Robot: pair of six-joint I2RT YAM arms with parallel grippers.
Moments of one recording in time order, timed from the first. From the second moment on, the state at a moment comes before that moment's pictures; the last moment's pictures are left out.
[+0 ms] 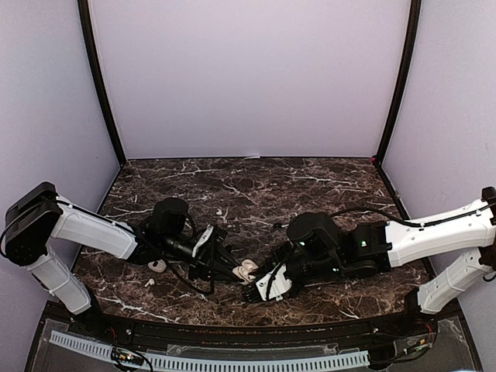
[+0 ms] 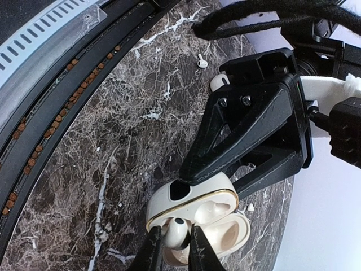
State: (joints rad) left arm -0.84 1.57 0.62 0.51 1.04 0.31; right arm 1.30 1.38 0.88 -0.17 -0.04 -1.01
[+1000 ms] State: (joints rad) left arm -0.85 1.57 0.62 0.53 1.04 0.31; right arm 1.30 1.40 0.91 -0.20 -0.05 -1.07
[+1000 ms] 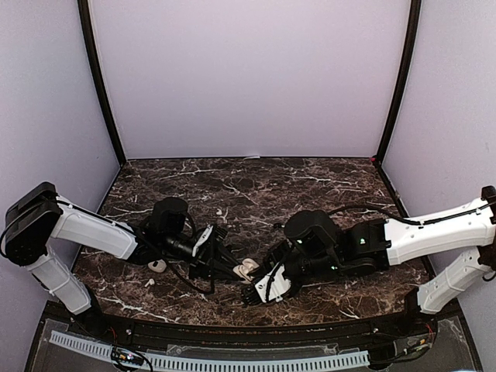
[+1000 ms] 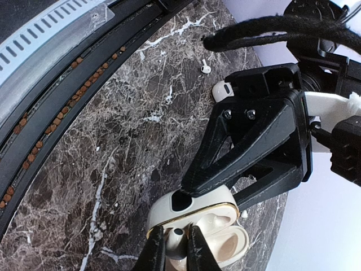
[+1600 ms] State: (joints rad) left arm -0.85 1.57 0.62 0.54 1.04 0.31; right arm 1.31 1.33 0.91 -0.23 -0.04 -1.06
